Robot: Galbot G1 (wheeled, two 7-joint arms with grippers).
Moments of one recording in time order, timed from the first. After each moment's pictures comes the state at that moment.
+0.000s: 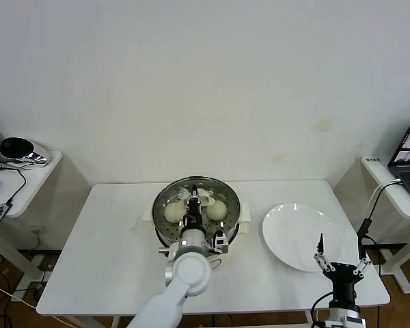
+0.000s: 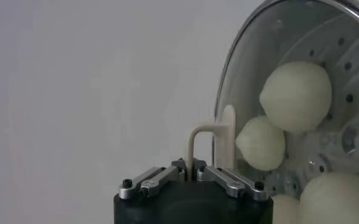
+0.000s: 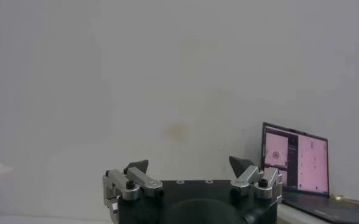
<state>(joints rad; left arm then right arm) 0.90 -1.43 0.10 -1.75 1.50 0.67 0.33 -1.58 1.53 0.76 1.90 -0.06 0.41 0.12</state>
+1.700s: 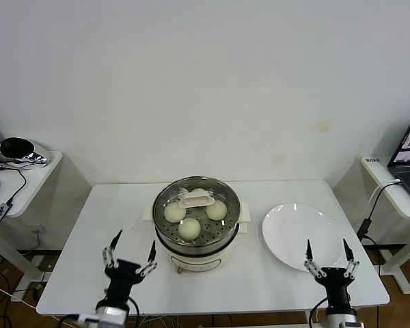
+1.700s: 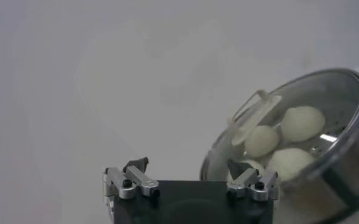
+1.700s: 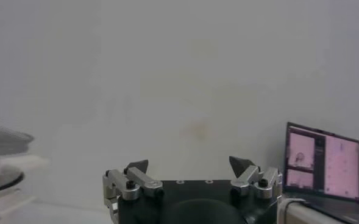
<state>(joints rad) 1.69 -1.26 -0.41 -2.26 0.23 0.18 -0.17 -1.65 1.43 0.71 1.93 0.00 0.38 0.06</state>
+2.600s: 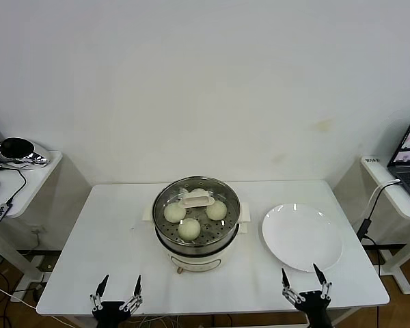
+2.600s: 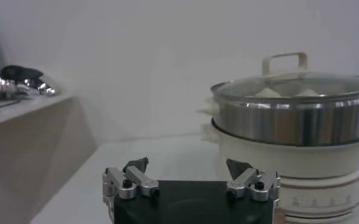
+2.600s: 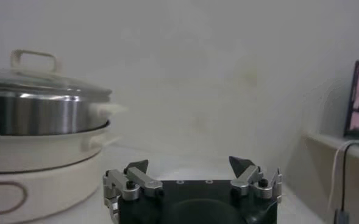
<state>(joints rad) 1.86 -1.33 -0.51 -2.09 -0.15 -0.09 -0.15 -1.79 1.38 0.61 2.00 0.11 0.21 -0.02</state>
